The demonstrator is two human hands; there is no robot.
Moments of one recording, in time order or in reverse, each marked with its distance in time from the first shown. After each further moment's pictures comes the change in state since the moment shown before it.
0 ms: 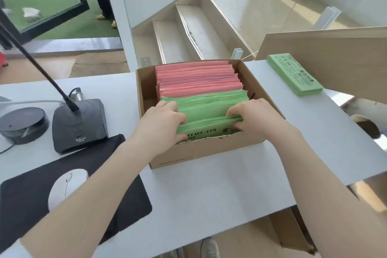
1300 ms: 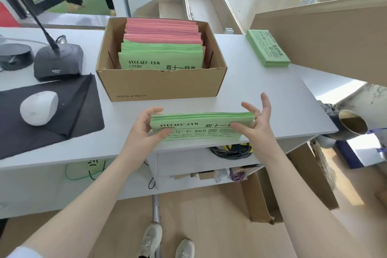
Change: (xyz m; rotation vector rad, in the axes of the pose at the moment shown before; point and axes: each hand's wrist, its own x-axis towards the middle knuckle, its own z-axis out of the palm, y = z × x) left_hand -0.112 0.154 0.108 -1.358 0.337 -0.388; right_hand -0.192 0.091 0.089 1.466 0.219 0.226
